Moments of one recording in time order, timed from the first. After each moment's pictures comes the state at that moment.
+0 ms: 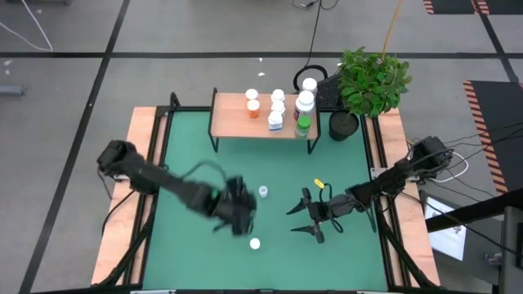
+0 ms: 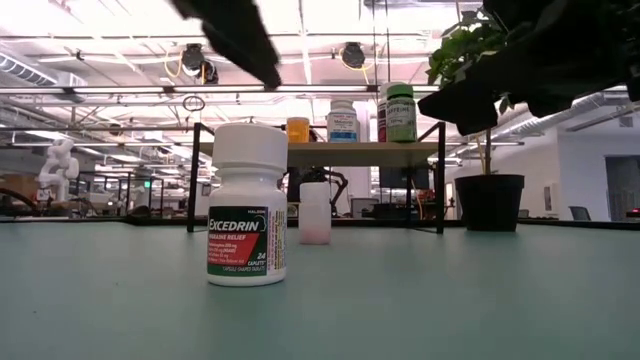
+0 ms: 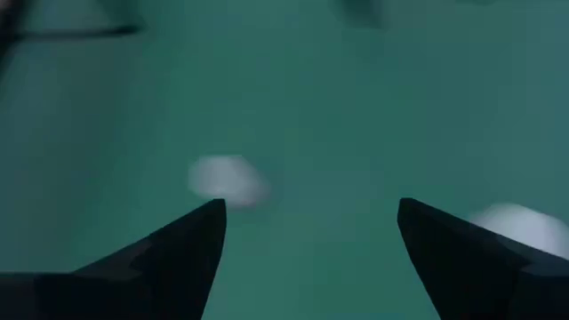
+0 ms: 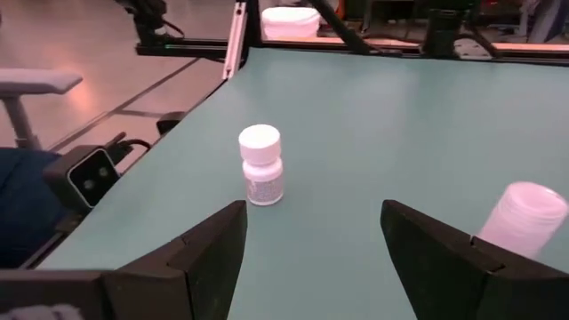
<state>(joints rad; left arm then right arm) -0.41 1.69 1.33 -0.64 -0.44 -0.32 0.46 1.54 0.40 0.85 0.19 0.11</state>
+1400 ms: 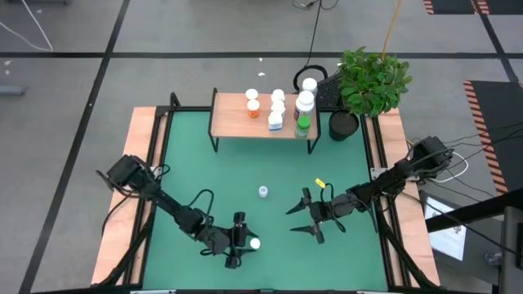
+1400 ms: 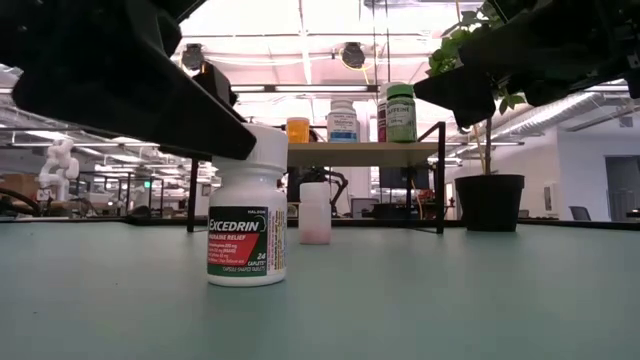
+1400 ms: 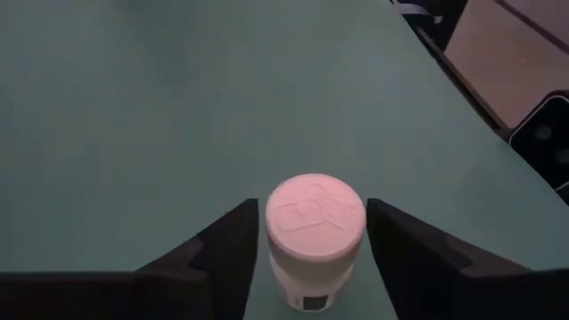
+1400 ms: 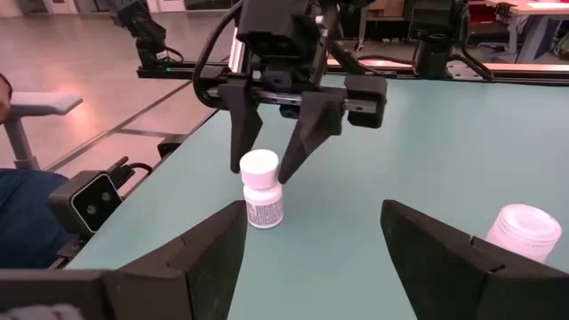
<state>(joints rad) -0.60 1.87 0.84 0.48 -0.36 -0.21 0.46 1.54 0.40 0.91 0.21 0.11</state>
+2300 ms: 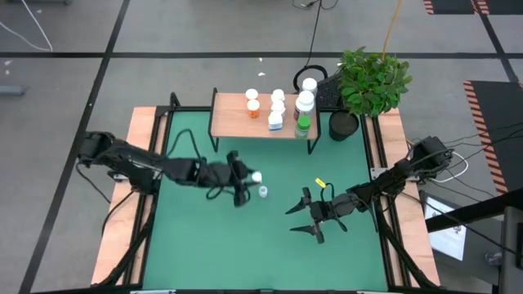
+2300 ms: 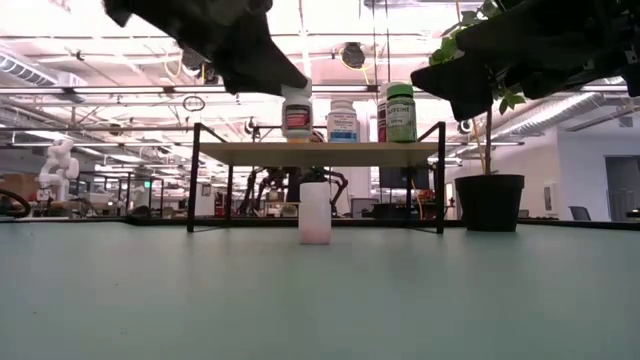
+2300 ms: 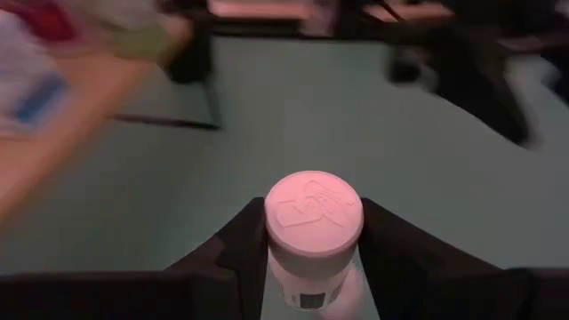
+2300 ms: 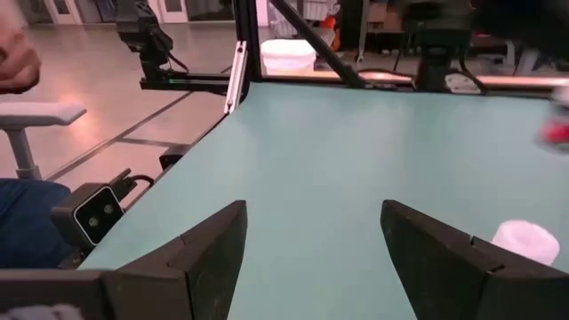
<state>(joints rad) -0.13 1.42 0.84 0.09 -0.29 -0.10 0.46 1.54 0.40 0.95 0.21 0.10</state>
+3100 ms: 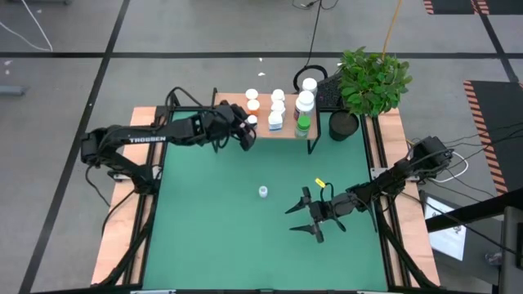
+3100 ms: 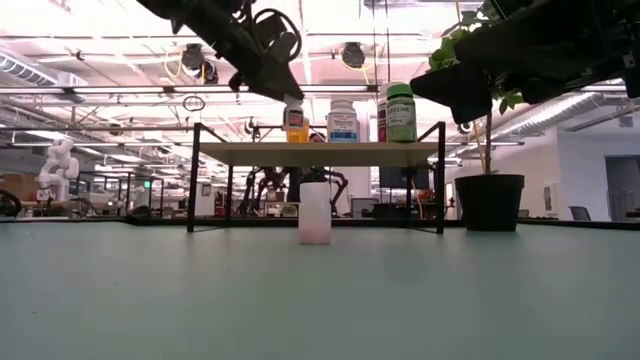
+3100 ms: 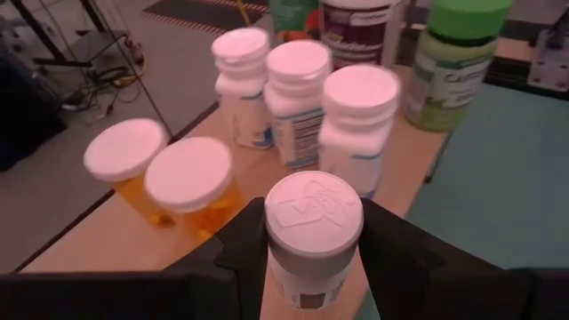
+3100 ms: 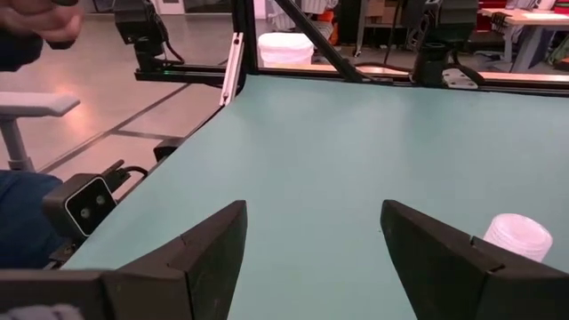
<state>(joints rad) 0.30 1.44 1.08 -0.12 -0.28 -0.03 0.46 1.54 0.40 0.92 0.21 0.09</state>
